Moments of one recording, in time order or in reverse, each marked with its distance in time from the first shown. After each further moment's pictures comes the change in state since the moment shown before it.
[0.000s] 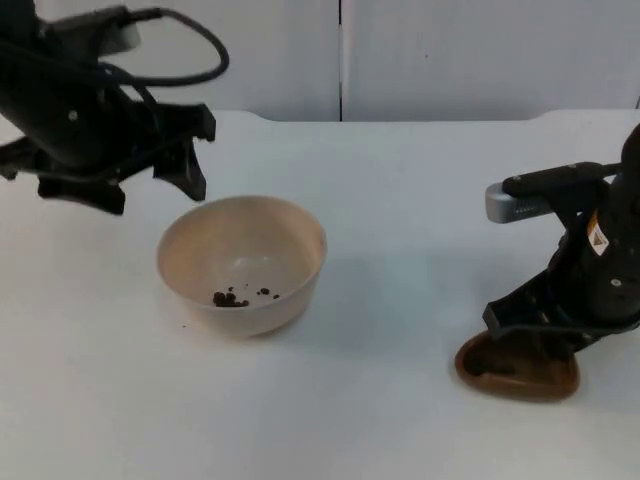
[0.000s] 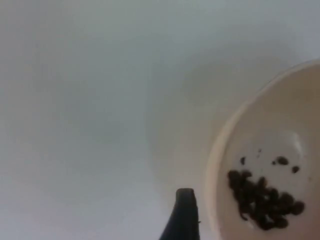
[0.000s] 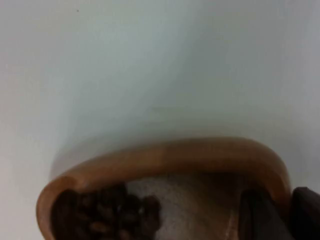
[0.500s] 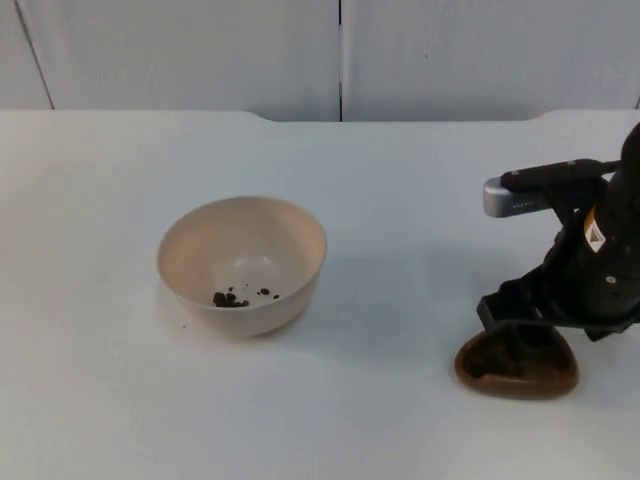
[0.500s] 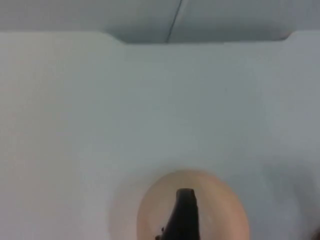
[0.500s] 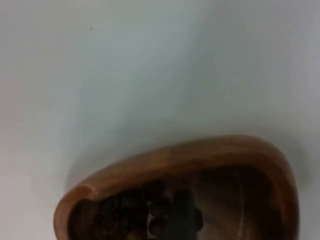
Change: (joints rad) right arm 0.000 -0.004 0.000 0.019 -0.025 0.000; left arm 0.000 -0.539 0.000 -0.002 0.116 0.057
